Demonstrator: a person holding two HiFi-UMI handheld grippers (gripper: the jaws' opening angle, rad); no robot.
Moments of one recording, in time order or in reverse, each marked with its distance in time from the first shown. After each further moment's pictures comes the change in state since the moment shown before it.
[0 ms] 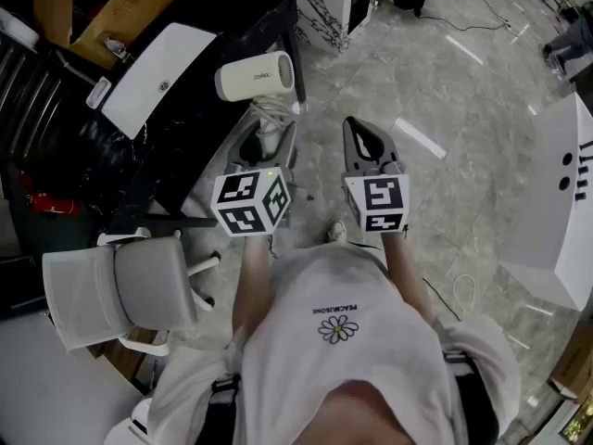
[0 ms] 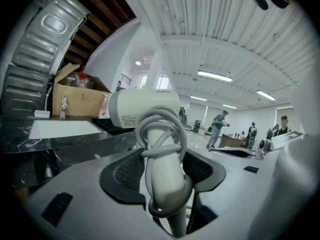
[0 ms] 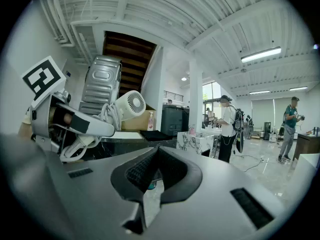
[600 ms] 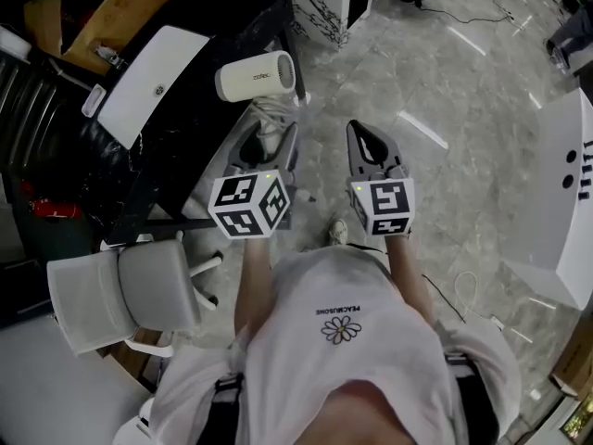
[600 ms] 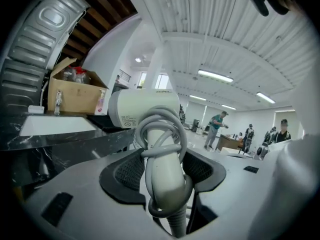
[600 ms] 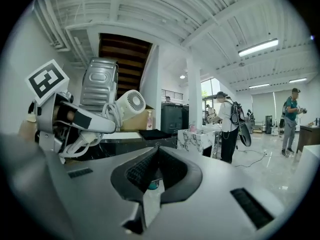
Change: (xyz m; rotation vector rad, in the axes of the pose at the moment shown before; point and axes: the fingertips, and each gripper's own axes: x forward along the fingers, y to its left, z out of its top) left arm 0.040 -0.004 0.007 -0.027 0.012 -0.033; right arm 0.022 -0.031 -0.013 0.051 0.000 0.015
